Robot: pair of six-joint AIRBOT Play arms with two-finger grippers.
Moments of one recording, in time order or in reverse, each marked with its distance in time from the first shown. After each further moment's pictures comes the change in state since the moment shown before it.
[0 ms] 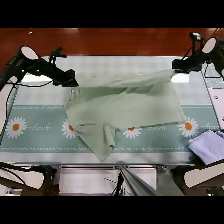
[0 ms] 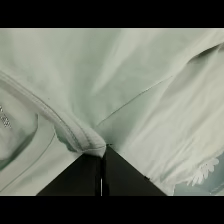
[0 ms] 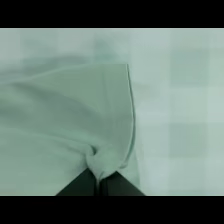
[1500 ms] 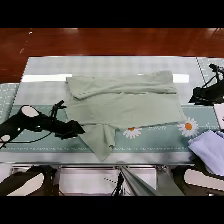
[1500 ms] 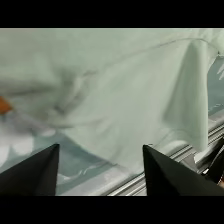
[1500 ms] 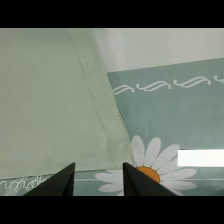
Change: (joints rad) left arm -0.009 0.513 -0.987 -0.180 0.154 0.088; right arm -0.262 0.362 -0.469 0.095 0.250 -0.150
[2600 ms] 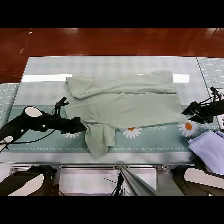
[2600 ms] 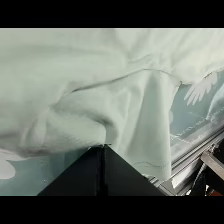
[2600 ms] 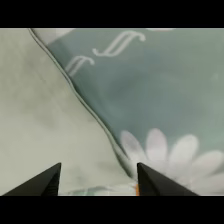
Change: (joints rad) left arm -0.053 0.010 -0.012 -0.141 0.108 0.057; right arm -0.155 0.003 -0.343 0.197 -0.240 -0.007
